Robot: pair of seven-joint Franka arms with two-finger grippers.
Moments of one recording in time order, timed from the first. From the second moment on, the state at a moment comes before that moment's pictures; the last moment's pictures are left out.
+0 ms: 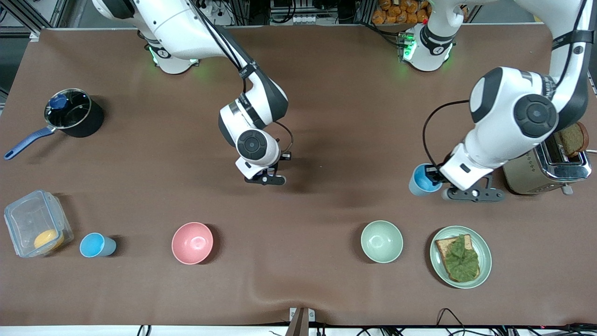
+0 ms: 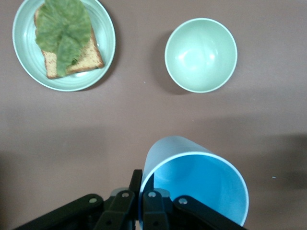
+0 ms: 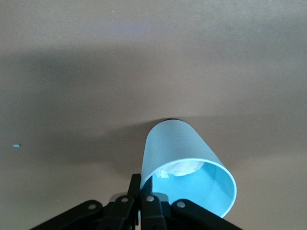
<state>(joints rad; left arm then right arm) -0.08 0.27 -0.21 -1.70 0.02 2.00 -0.24 0.67 0.68 -0.01 -1.54 0.25 2.01 0.62</state>
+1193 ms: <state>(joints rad) -0.04 0.24 -0.30 -1.65 0.02 1.78 -0.36 0.50 0.56 -0.05 -1.29 0.22 1.55 0.58</state>
